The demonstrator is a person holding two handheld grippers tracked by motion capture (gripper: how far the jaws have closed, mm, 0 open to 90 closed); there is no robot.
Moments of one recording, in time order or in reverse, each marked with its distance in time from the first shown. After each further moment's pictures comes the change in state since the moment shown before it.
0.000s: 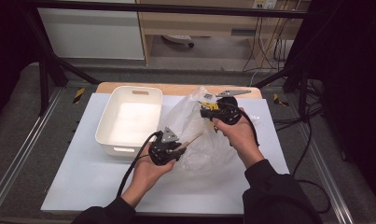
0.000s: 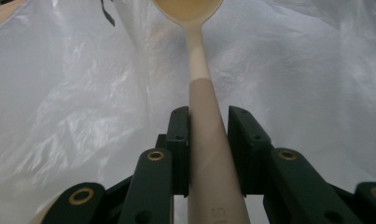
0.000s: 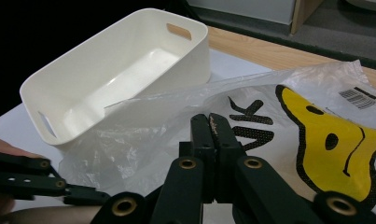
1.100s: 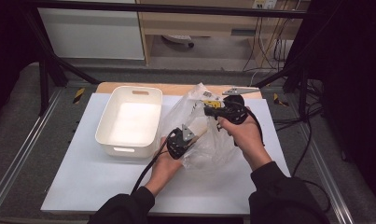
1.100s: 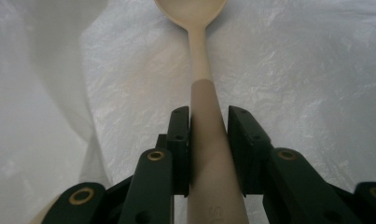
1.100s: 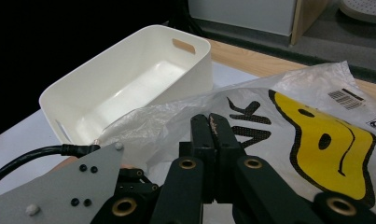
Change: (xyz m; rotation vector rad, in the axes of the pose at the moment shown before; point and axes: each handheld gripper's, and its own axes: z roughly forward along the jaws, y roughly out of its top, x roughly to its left) left arm -0.003 0.007 0.065 0.005 0.115 0.088; right arm 0.003 0.006 -0.024 -0.042 0.009 0.001
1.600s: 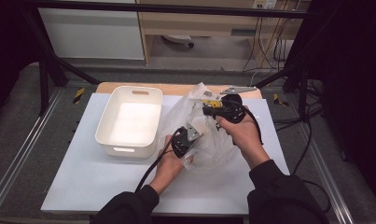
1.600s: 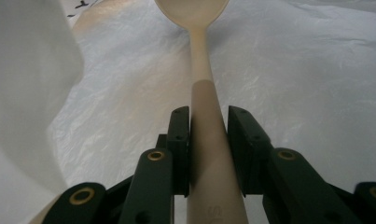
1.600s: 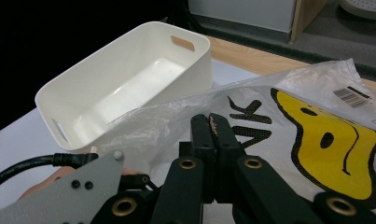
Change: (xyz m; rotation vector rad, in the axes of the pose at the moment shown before) left arm -0.013 0.014 0.005 -0.053 0.000 0.044; right arm 0.000 0.002 0.007 0.015 -0.002 -0.004
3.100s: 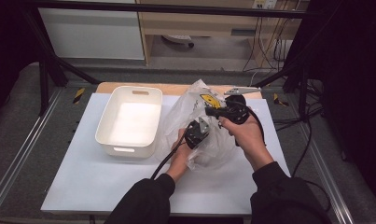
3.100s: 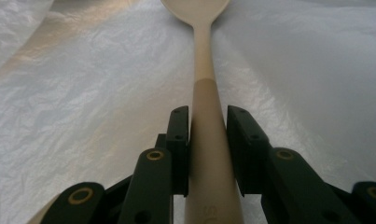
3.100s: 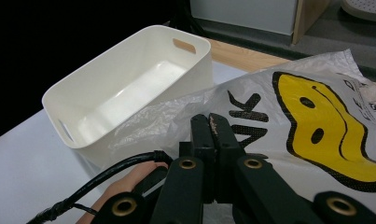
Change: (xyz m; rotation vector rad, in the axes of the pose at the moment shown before) left arm 0.006 0.012 0.063 0.010 -0.004 -0.010; right arm -0.003 -0.003 -0.010 -0.016 0.013 0.011
